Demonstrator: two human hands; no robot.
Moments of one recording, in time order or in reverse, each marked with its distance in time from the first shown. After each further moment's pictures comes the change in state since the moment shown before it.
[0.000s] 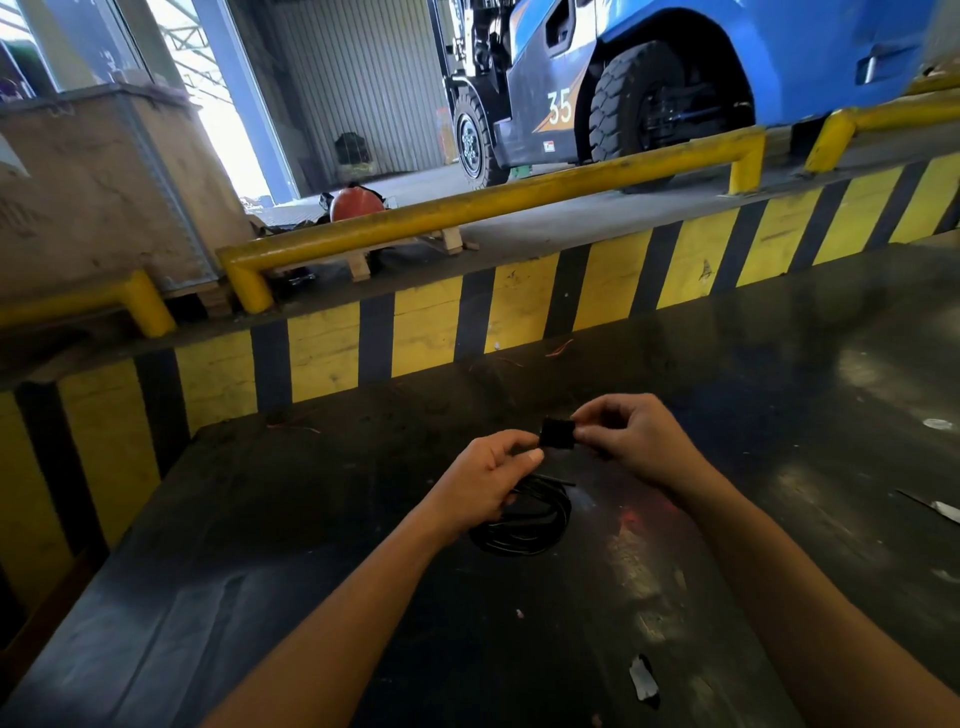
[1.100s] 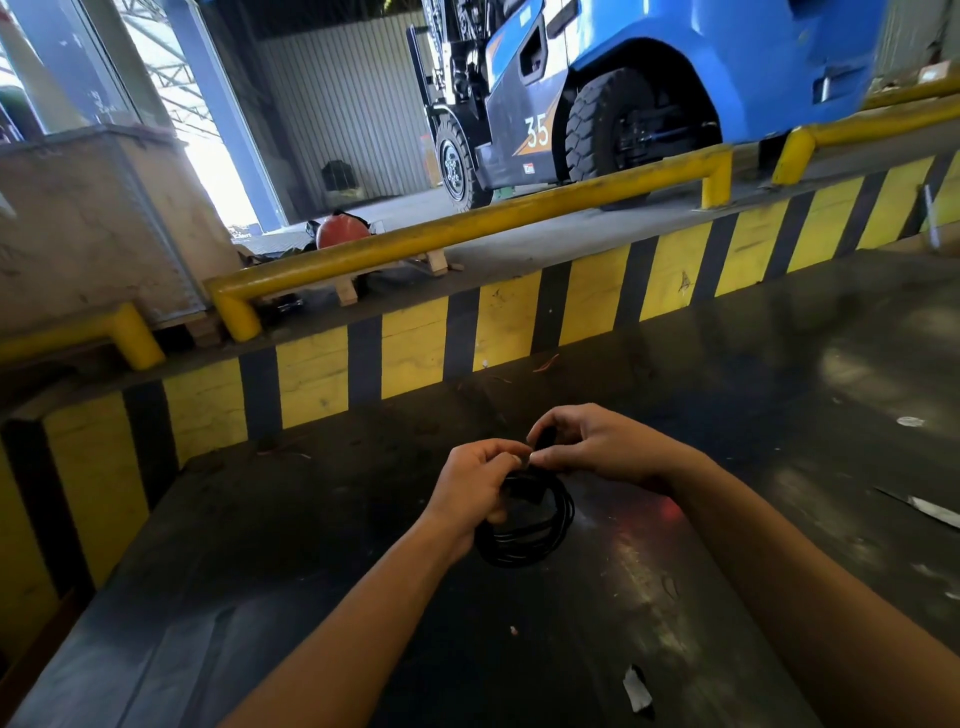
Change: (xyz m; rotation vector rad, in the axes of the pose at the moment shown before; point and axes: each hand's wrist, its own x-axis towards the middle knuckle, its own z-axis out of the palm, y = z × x) left_hand 0.005 0.016 0.019 -0.267 0.228 -0.159; right_hand -0.006 -0.050 -0.015 -0.072 -0.443 0.060
